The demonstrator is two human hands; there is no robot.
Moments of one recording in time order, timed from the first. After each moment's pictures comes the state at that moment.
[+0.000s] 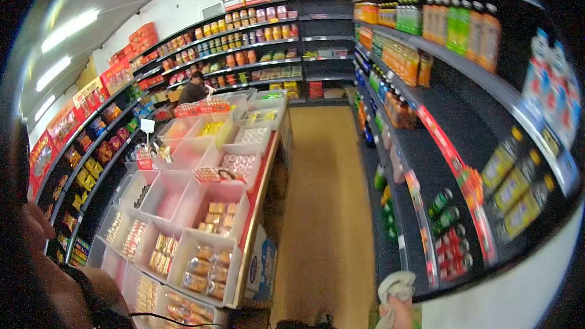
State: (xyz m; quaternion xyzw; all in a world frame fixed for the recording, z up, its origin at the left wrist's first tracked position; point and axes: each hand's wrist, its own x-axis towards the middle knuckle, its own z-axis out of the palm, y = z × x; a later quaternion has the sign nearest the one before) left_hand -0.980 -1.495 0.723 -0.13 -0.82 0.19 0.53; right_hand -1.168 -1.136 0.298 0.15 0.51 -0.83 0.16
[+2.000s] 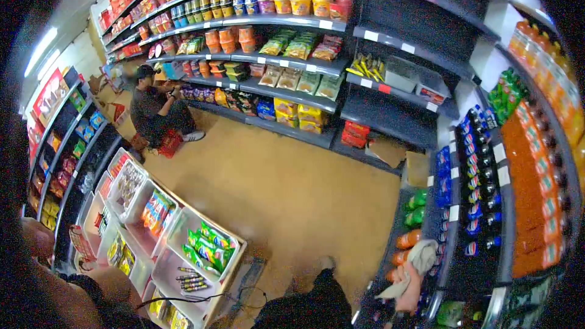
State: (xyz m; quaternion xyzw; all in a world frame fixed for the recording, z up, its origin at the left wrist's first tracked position) left_hand -2.500 -2.372 0.695 0.00 -0.90 0.27 0.34; right_hand -2.833 -2.066 0.286 0.05 0.47 -0.84 0.26
